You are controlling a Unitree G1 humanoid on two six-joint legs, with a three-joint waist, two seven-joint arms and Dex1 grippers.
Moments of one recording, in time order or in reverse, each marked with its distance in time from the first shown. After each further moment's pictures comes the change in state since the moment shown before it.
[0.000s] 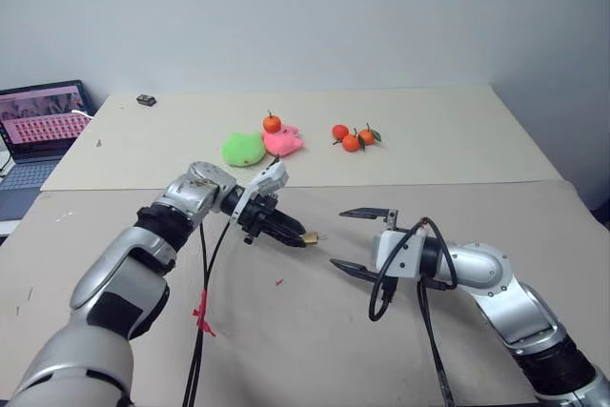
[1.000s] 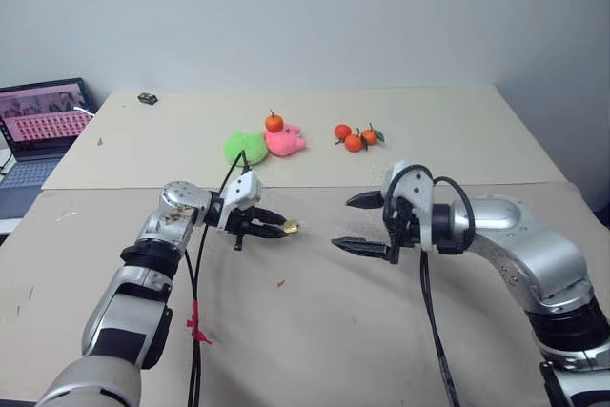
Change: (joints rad) left arm 0.237 -0.093 0.486 0.000 0.398 -0.292 0.096; right arm -0.218 -0.067 -0.074 -0.078 0.408 0.725 0.080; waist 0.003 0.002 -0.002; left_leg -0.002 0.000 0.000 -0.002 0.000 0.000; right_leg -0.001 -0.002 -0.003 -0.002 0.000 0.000
